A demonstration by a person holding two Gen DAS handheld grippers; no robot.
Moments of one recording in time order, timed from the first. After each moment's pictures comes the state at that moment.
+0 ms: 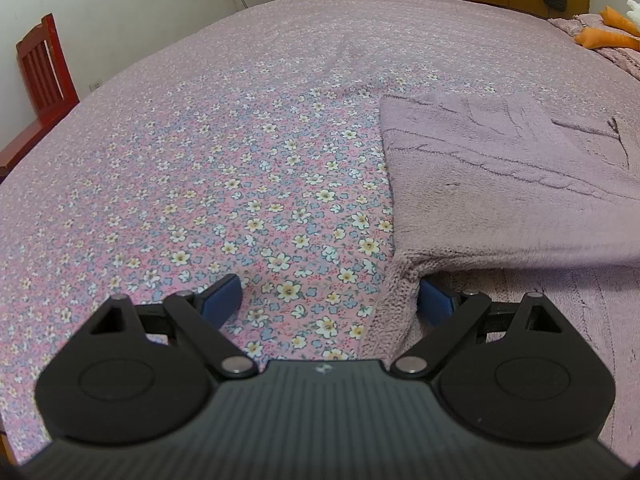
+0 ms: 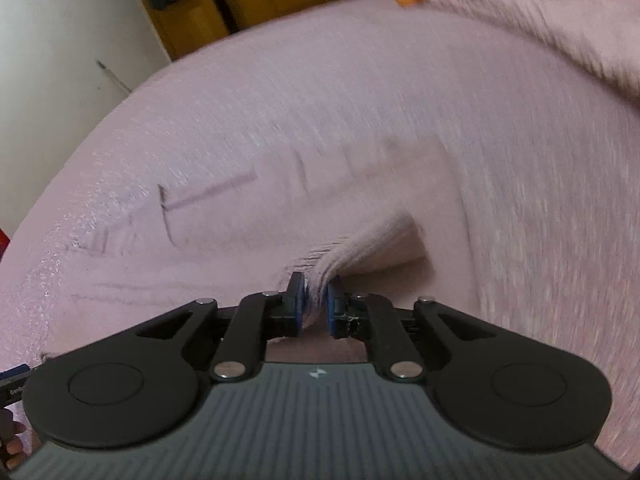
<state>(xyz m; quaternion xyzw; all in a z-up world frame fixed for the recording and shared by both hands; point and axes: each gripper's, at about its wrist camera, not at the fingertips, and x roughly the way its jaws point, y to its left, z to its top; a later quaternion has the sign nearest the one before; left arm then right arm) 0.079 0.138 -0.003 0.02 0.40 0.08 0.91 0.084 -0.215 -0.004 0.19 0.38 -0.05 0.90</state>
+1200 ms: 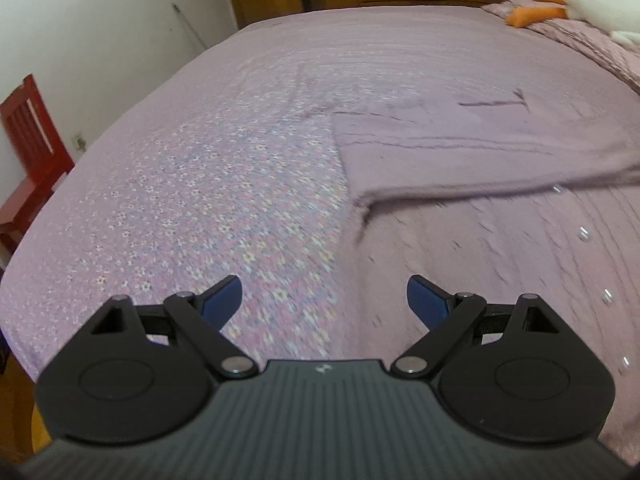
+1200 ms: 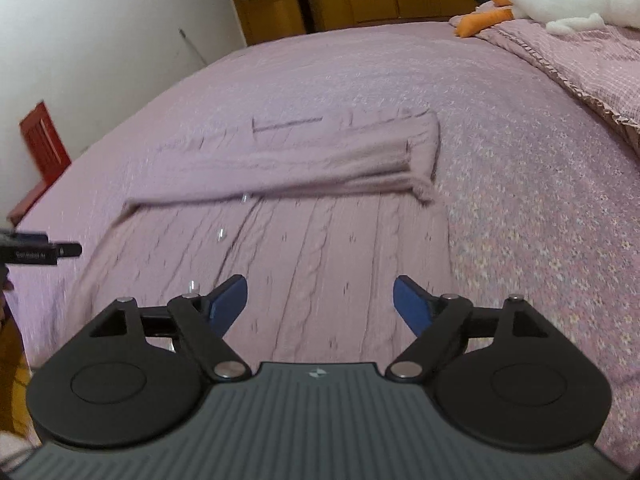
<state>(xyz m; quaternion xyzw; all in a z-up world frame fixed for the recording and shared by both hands) -0.043 0.121 0.062 0.09 0.38 0.01 0.92 -0.131 -0.207 0.033 0.09 0.35 0.06 0.93</state>
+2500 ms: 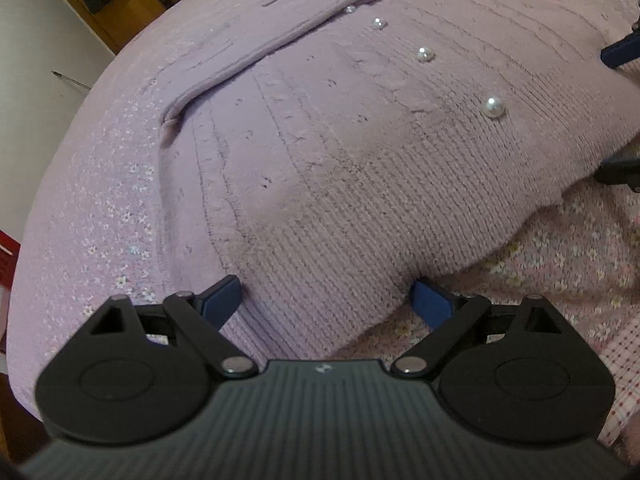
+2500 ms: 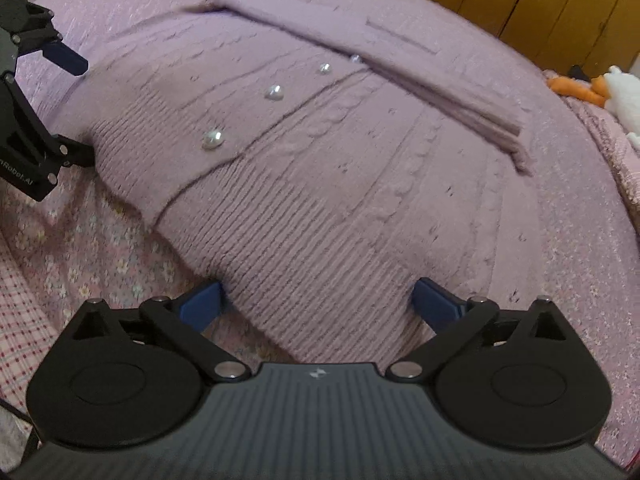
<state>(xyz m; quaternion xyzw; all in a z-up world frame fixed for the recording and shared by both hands) -0.132 0.028 -0.023 0.29 0.43 -0.11 0.85 -0.163 -0.114 -0.047 -0.19 0.40 0.12 0.89</state>
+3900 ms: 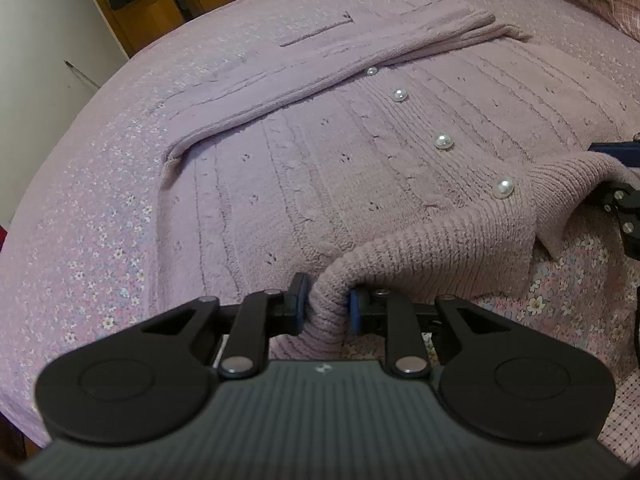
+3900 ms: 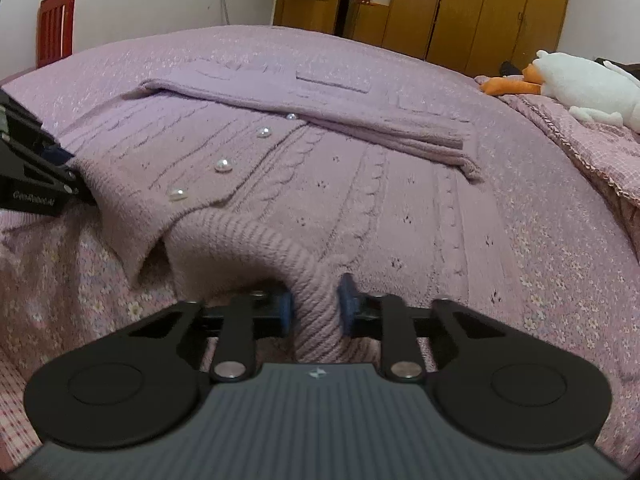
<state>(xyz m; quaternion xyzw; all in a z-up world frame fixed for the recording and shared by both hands) -0.109 0.018 -0.009 0.21 0.39 -0.12 0.89 -0.172 -0.114 -0.041 -0.09 0.32 0.04 0.94</state>
